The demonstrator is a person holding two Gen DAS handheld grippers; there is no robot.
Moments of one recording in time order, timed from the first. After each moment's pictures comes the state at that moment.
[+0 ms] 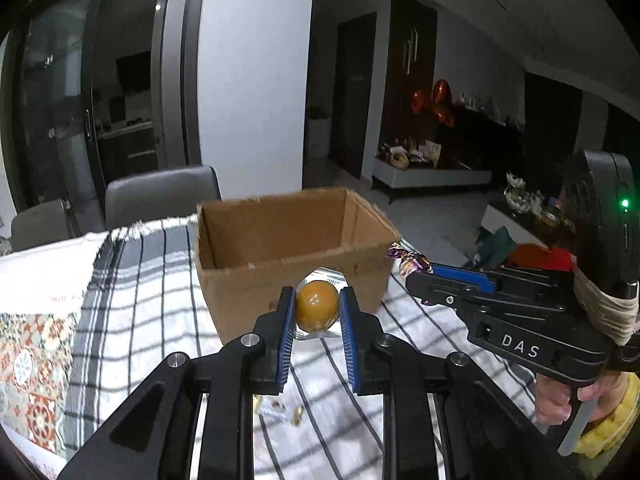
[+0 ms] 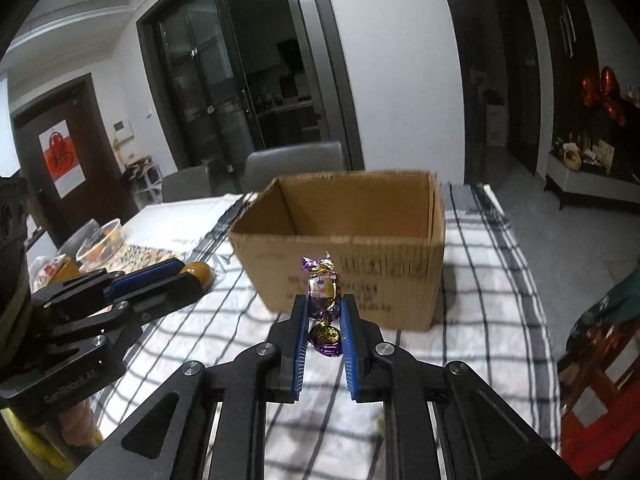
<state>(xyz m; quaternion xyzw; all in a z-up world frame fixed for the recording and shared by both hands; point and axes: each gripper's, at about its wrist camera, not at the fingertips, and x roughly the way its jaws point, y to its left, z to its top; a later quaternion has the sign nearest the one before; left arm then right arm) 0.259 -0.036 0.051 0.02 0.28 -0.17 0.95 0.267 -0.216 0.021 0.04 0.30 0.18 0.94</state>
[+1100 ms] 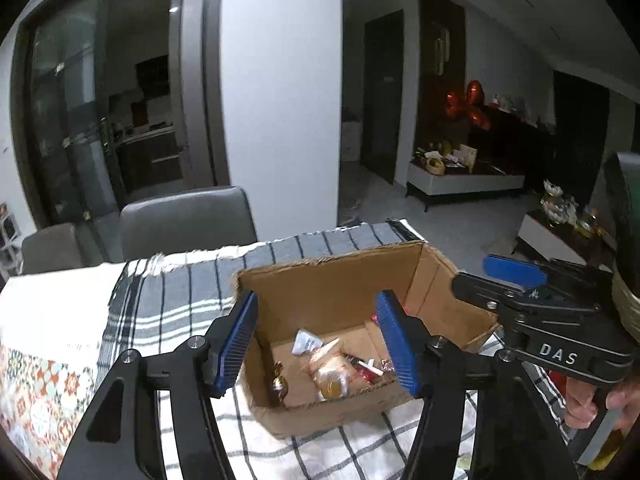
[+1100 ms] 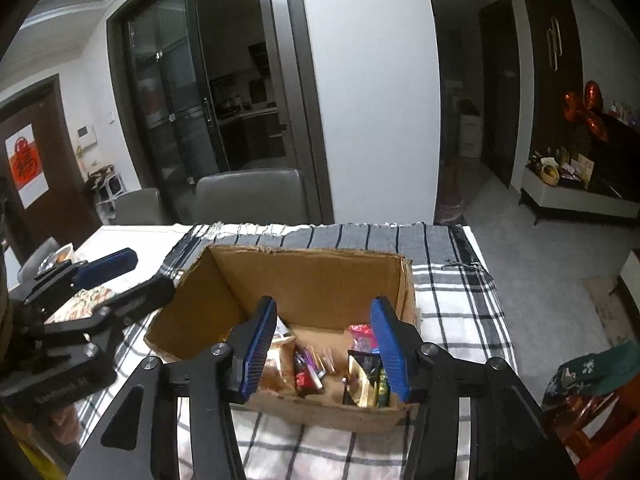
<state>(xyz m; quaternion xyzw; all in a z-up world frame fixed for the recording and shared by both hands) 0.377 -0.023 0.060 0.03 0.28 -0.11 0.95 0.373 -0.216 0.040 0.02 0.30 0.11 0.95</state>
